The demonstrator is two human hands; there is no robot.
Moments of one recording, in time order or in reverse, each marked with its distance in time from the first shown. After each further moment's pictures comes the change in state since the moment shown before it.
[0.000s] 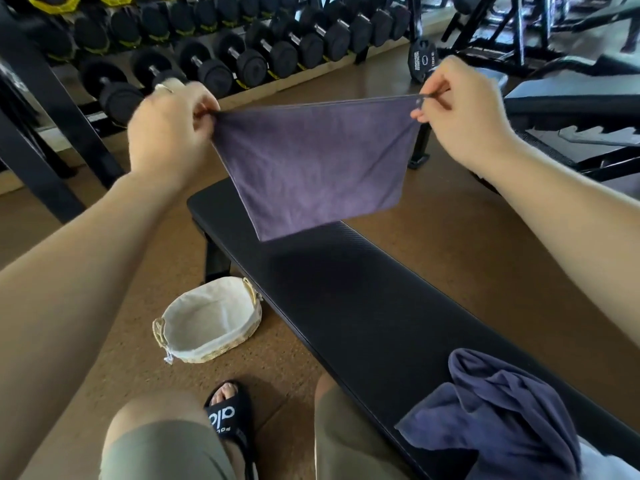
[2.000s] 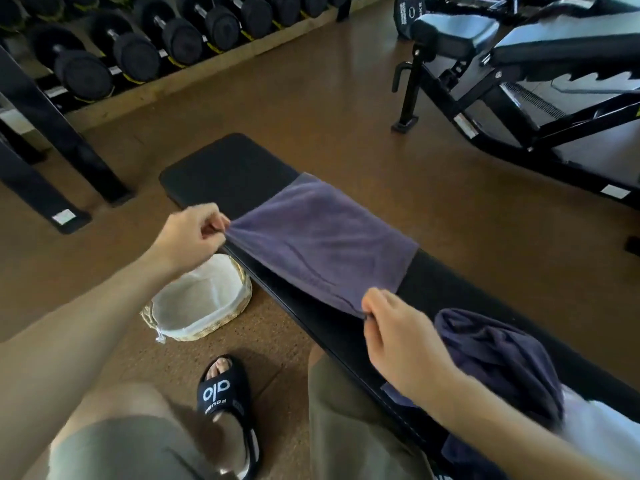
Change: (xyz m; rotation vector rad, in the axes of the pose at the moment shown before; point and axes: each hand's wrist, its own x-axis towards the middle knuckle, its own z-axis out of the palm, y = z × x) left_hand -0.127 -0.048 0.102 -0.276 -0.545 -0.037; right_hand -0.296 -0.009 0.074 -0.154 -0.337 0.071
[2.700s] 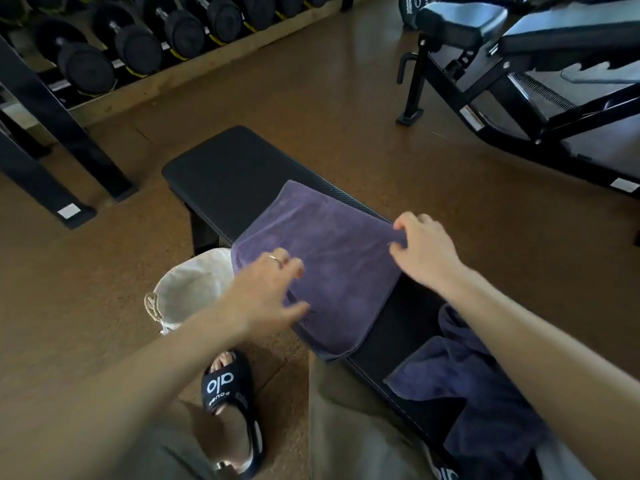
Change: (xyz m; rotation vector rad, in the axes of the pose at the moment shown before) left_hand -0.069 0.090 0.062 0.320 -0.348 0.193; right_hand 0.105 0.077 -0.008 -0.120 -0.196 0.359
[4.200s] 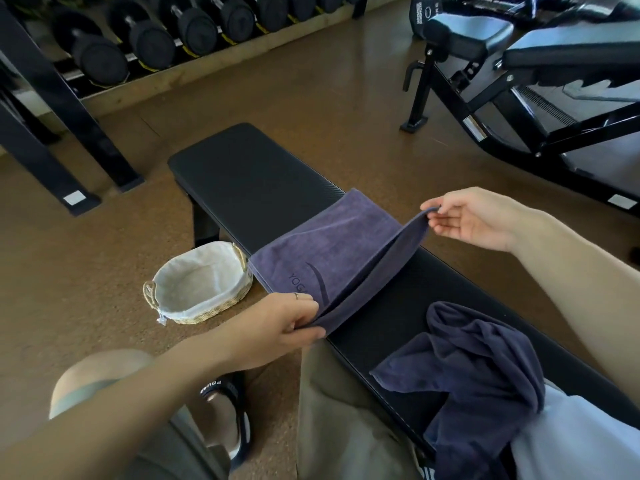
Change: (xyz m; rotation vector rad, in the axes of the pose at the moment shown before) left_hand -0.038 0.033 0.016 -0.480 -0.025 0.279; right_hand 0.029 0.055 -0.092 1.077 -0.415 0.320
